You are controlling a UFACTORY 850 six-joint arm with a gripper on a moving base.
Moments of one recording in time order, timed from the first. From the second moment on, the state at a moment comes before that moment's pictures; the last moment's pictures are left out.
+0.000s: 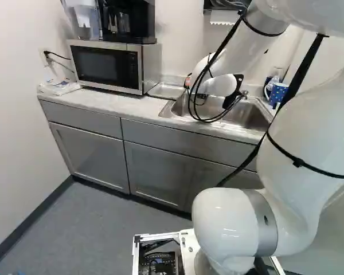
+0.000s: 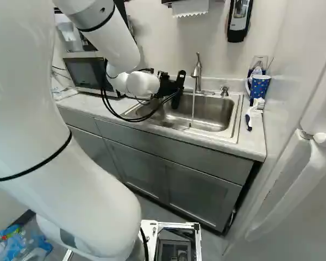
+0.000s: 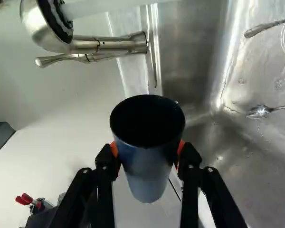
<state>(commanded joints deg) -8.3 1.6 -41.3 0.1 29.7 101.6</state>
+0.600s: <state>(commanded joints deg) -8.3 1.6 -41.3 0.1 29.7 85.4</state>
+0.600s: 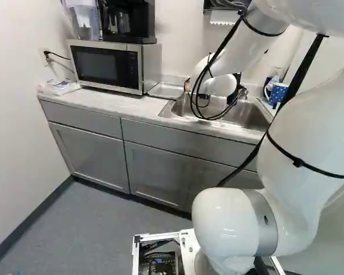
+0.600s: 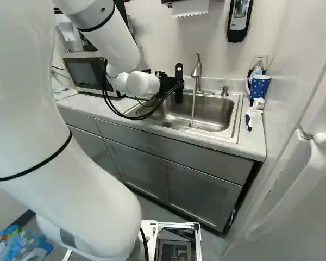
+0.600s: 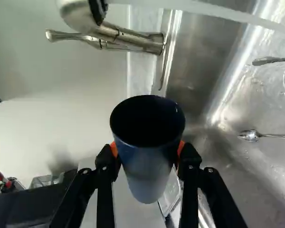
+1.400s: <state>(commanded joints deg) -8.3 1.6 -41.3 0.1 29.7 61.3</state>
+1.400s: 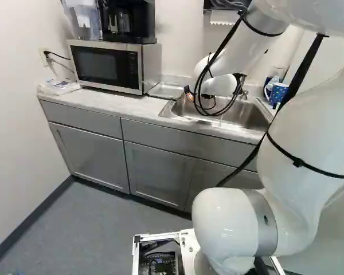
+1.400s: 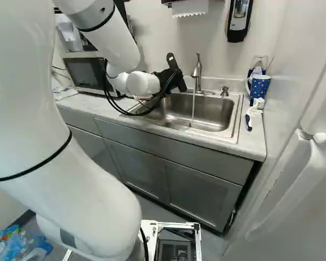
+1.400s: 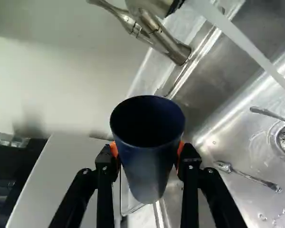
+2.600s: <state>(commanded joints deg) -8.3 1.6 -41.3 0.1 29.7 25.2</state>
